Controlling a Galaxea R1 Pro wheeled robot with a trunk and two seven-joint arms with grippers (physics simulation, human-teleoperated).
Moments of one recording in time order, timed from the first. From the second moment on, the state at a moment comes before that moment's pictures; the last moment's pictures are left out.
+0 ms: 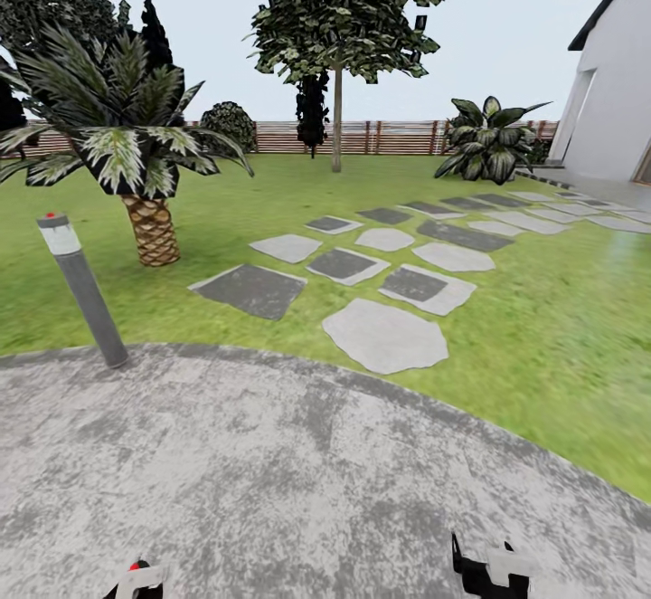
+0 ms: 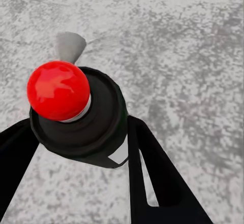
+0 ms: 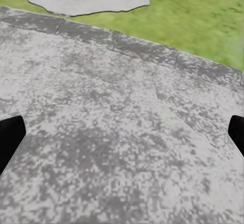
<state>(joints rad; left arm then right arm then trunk) -0.29 0.15 0.04 -0.25 0.10 -0.44 0.01 -0.36 -0.06 -0.05 -0.14 0.01 -0.76 -0.15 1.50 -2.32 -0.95</state>
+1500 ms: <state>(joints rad) -0.29 0.15 0.04 -0.25 0.10 -0.44 0.01 -0.36 -0.06 -0.05 -0.14 0.01 -0.76 -0.15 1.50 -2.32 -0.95</state>
